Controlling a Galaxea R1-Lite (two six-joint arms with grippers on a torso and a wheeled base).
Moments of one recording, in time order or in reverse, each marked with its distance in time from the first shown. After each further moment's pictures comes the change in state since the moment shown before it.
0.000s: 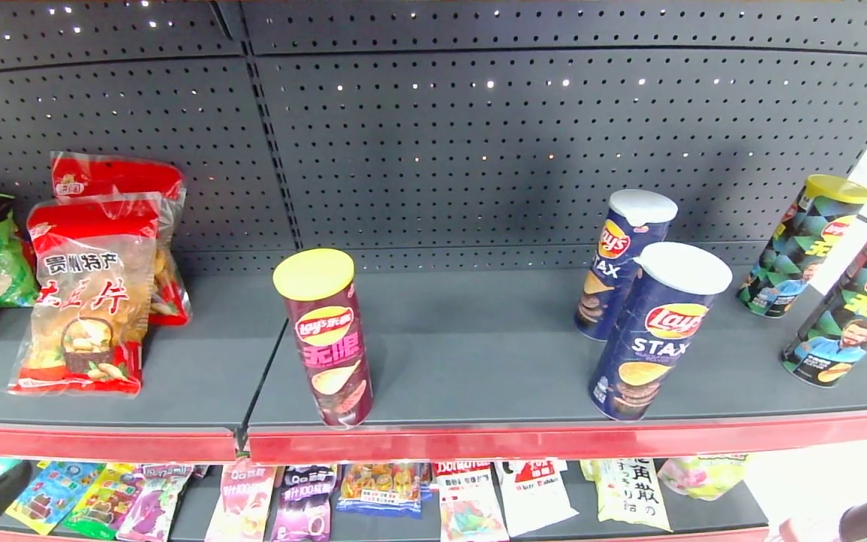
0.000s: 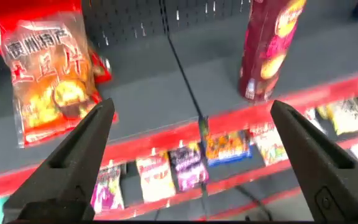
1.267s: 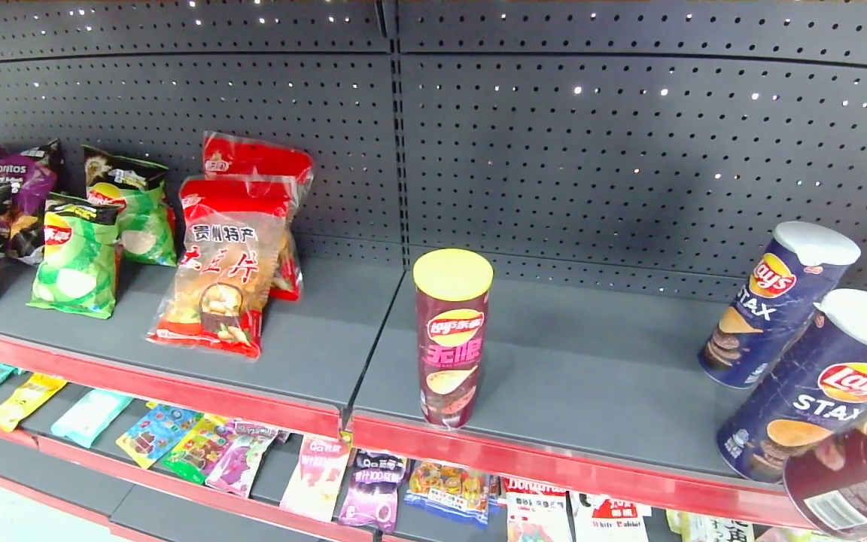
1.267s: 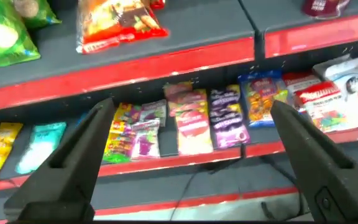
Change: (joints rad) left arm -0.002 -0.414 0.375 0.007 -0.010 0.033; right arm 0.144 0.192 -0.200 -0.011 0.208 0.006
